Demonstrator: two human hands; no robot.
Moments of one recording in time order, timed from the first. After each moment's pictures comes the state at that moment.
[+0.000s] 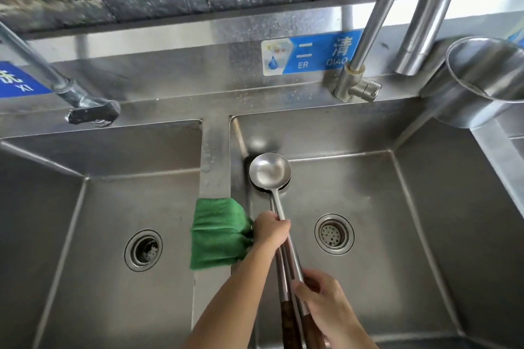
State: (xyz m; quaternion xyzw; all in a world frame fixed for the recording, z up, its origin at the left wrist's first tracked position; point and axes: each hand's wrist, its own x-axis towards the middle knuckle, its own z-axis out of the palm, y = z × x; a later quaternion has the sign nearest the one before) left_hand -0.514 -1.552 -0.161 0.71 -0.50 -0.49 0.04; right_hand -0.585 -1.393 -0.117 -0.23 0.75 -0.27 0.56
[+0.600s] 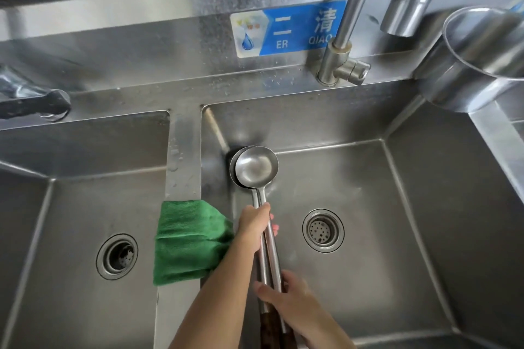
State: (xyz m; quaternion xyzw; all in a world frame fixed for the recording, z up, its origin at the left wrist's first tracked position) left_hand -0.533 -1.574 -0.210 0.72 -0.28 -0.62 0.14; right_hand -0.581 -1.413 -0.149 -0.20 0.71 -0.20 0.65
